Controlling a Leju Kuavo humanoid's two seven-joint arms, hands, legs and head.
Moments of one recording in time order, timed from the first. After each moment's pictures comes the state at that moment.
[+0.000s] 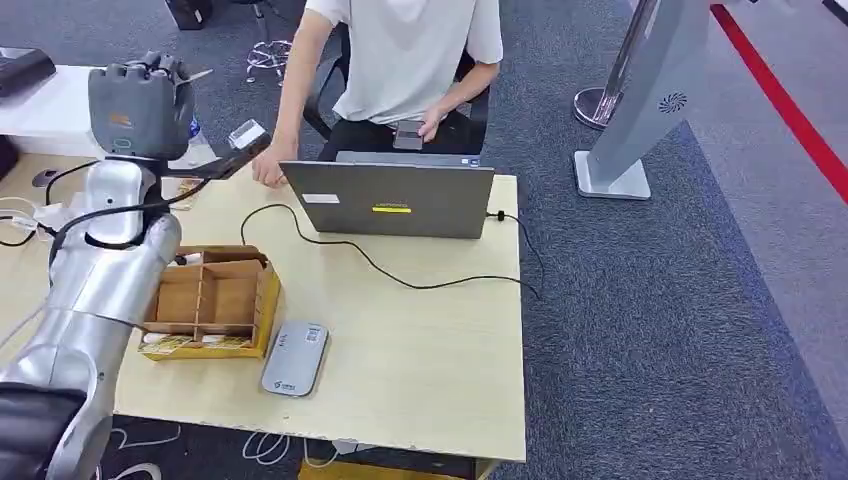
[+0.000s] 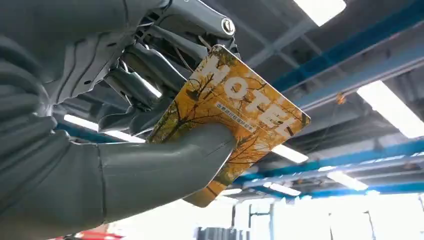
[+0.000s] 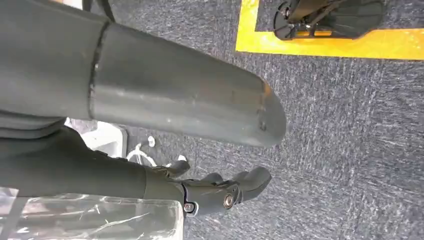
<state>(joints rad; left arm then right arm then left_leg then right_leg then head) -0.85 0.30 -0.26 -1.00 -1.36 0.50 0.09 -0.08 0.02 -0.17 -0.20 0.55 -0.27 0.08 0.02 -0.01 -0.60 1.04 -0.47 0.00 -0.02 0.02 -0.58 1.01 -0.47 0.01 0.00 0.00</state>
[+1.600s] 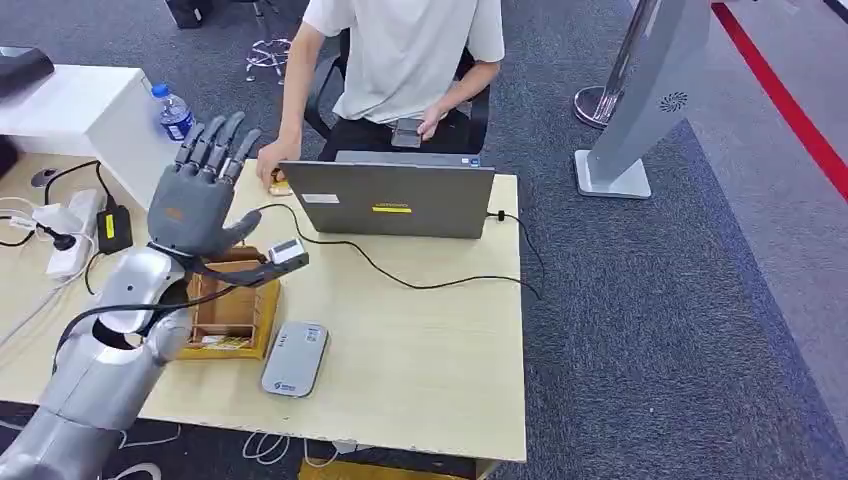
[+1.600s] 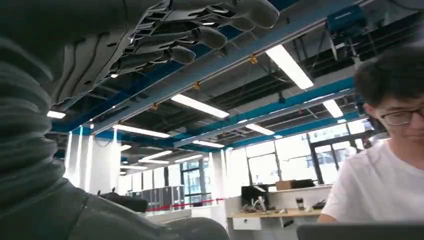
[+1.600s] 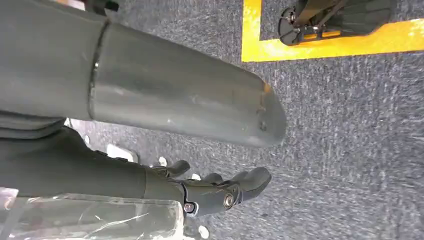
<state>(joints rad) -0.40 0.40 -0.37 -1.56 -1.22 0.23 0.01 -0.03 0.02 -0.28 -0.20 0.51 -0.29 0.04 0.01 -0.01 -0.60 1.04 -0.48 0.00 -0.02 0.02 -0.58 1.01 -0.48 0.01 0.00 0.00</state>
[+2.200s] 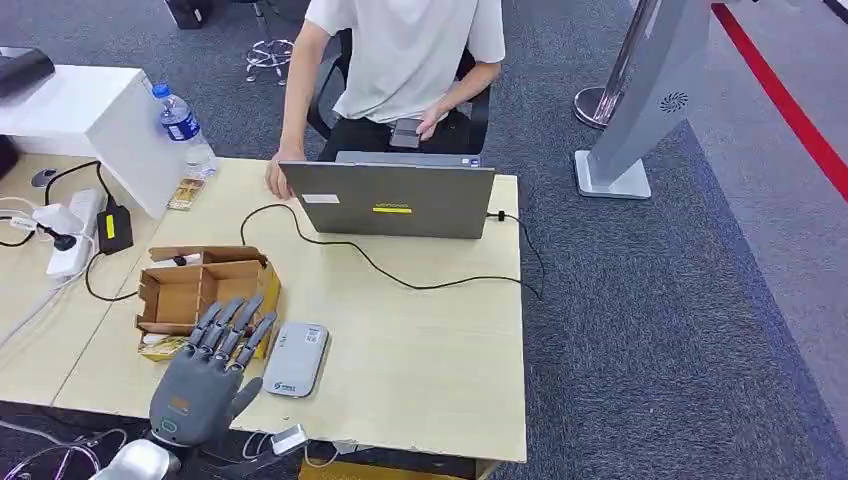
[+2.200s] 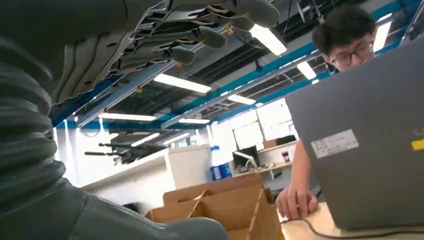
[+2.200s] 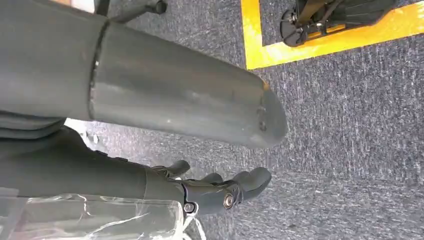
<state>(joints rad) 0.25 0.48 -0.39 -1.84 -1.42 0.40 0.18 -0.02 0.04 -0.40 -0.20 0.49 -0.31 0.05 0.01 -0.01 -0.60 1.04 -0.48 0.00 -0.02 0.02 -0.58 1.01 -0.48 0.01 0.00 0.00</state>
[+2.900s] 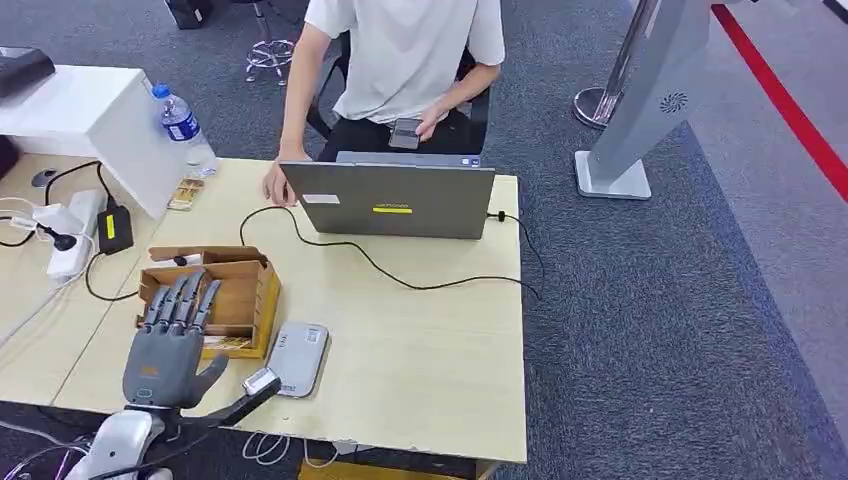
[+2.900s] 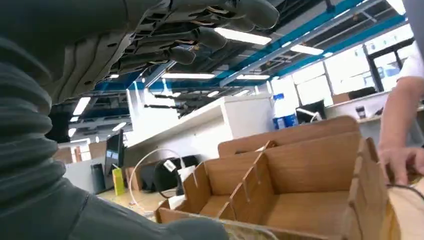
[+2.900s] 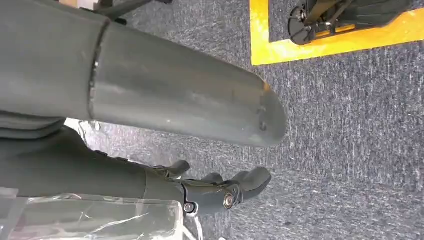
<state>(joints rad) 0.18 0.34 -0.17 -1.66 -1.35 0.35 0.16 -0.02 0.04 -0.42 -0.20 0.59 -0.29 0.06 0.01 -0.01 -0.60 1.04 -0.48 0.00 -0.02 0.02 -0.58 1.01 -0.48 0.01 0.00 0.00</state>
